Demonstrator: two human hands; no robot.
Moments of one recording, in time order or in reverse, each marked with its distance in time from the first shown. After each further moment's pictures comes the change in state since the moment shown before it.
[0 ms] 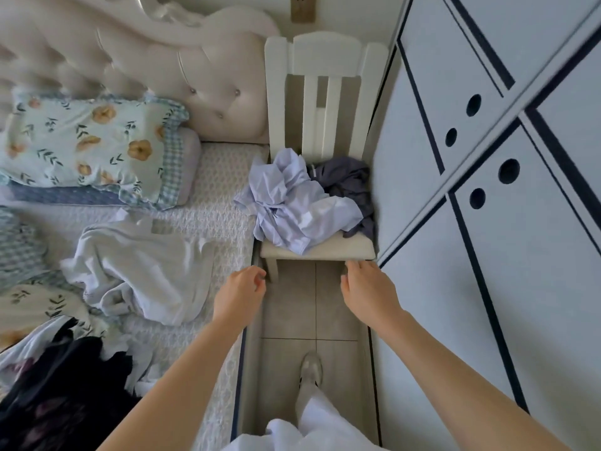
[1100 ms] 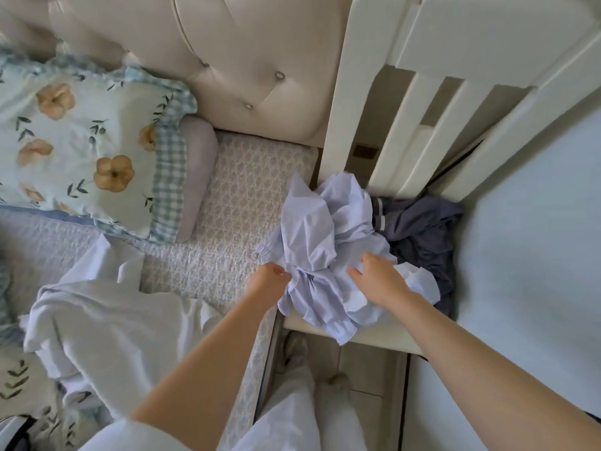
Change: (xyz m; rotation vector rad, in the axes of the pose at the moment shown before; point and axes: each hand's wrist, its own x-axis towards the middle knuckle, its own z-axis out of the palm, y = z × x) left_hand 0.427 -0.045 0.025 -0.304 -0.352 -0.610; right_hand 0.471 -0.014 0.112 0.234 -0.544 0.146
